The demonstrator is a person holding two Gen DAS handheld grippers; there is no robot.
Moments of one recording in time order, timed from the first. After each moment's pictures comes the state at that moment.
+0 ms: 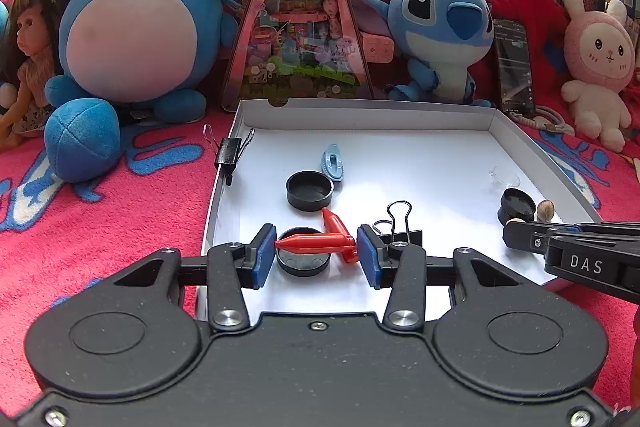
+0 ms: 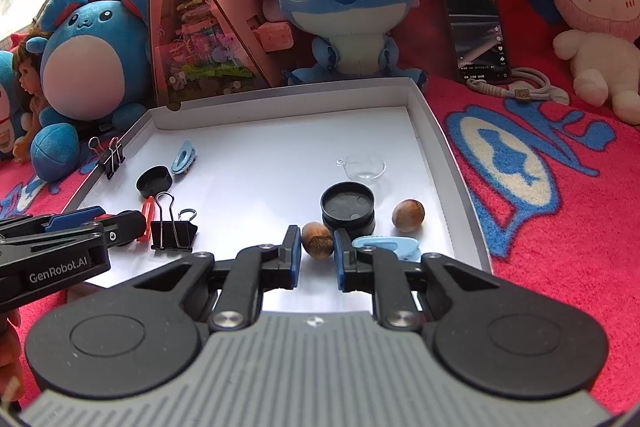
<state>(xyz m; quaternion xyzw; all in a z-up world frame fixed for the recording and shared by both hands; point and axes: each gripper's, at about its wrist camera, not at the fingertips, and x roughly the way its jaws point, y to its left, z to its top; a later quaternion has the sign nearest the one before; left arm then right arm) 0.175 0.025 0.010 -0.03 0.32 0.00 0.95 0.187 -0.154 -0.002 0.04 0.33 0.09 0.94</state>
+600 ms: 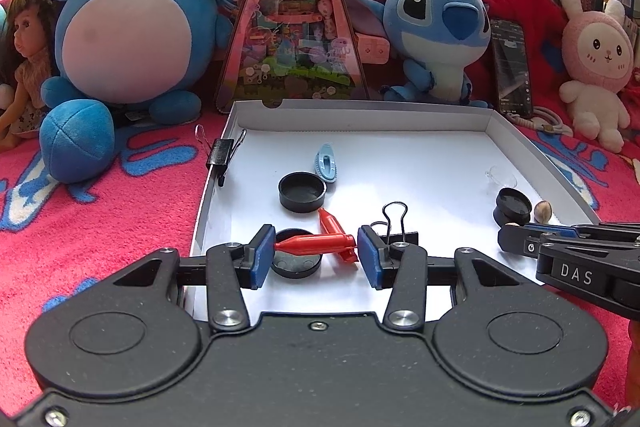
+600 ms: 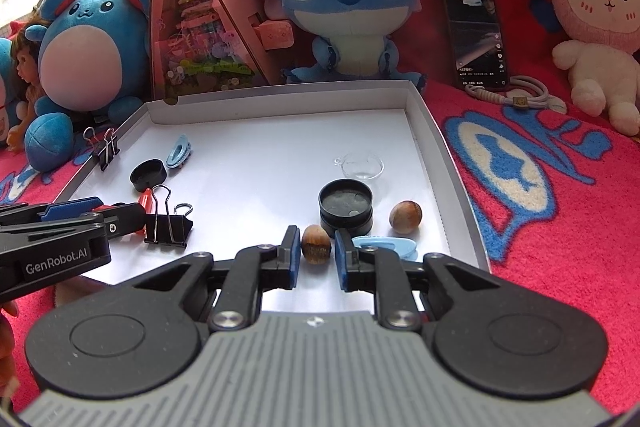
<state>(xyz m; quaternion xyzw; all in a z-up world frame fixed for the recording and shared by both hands) 0.175 0.022 0.009 -0.03 0.32 0.00 0.95 0.185 -0.150 -0.004 0.03 0.33 0.08 0.94</state>
